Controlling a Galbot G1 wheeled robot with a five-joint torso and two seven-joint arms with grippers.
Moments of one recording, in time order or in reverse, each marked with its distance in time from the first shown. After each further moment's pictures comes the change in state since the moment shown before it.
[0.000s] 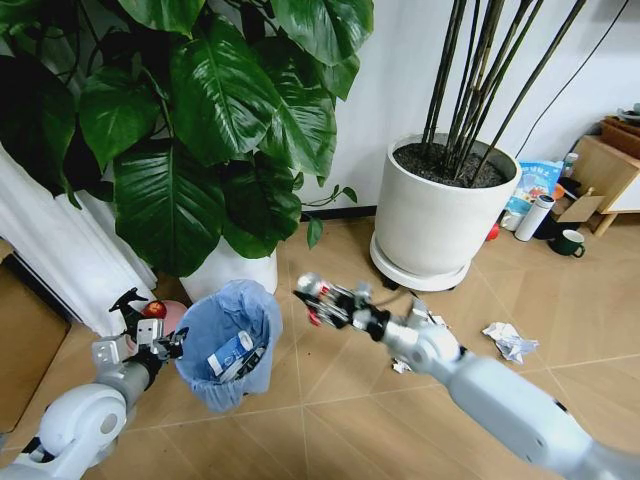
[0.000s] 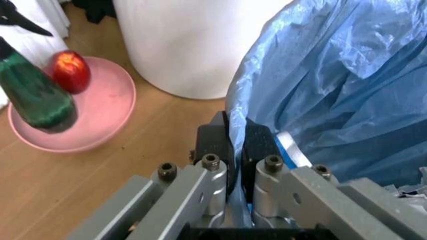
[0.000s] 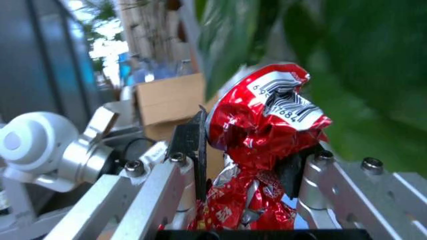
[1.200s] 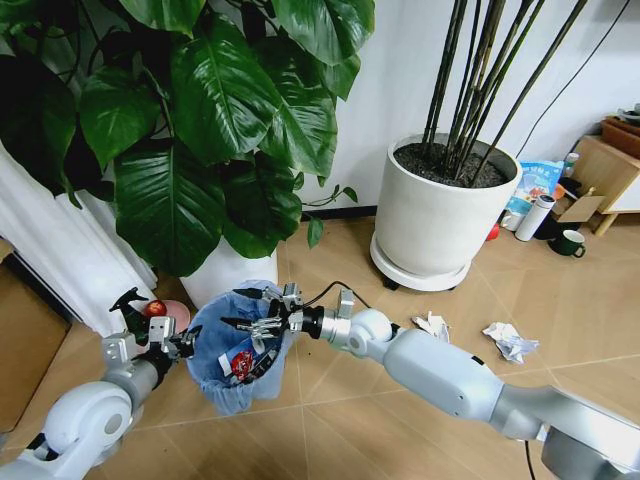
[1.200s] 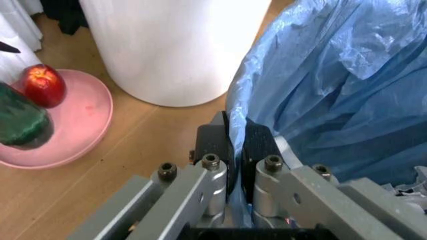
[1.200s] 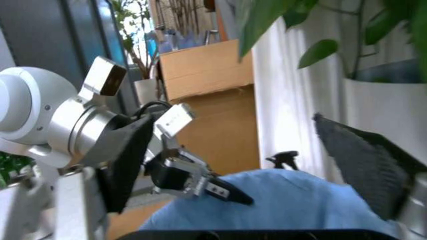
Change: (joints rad) left arm -0.013 0.031 0.017 -0.026 -0.018 -0.007 0.029; right arm 0.131 0.136 -0.163 -0.145 -0.014 -0.028 -0.004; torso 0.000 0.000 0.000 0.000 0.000
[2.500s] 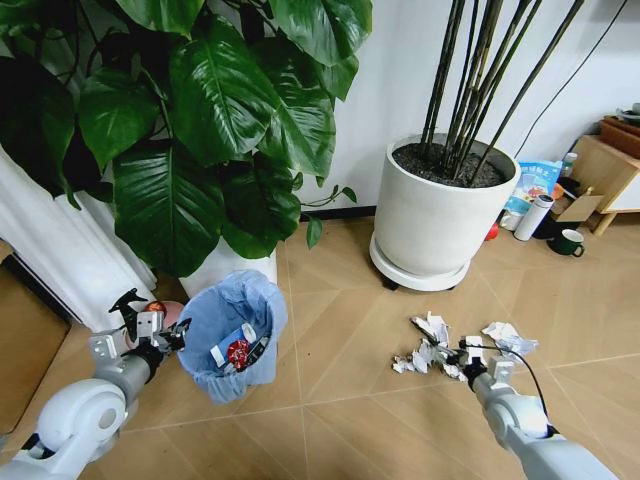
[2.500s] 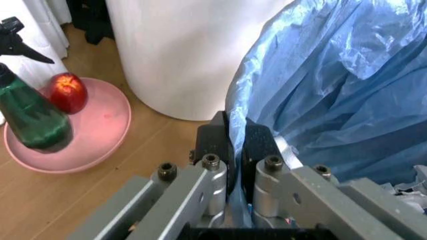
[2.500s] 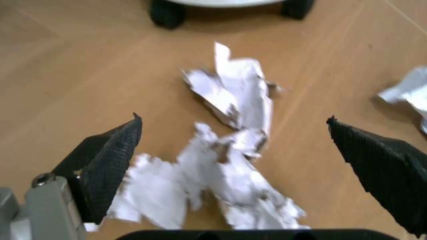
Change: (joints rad) left arm -0.003 -0.043 -0.051 0.013 -0.004 -0.006 -0.020; right arm -0.730 -0.184 0.824 -0.060 -0.269 -0.292 0.760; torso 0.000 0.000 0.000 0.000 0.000
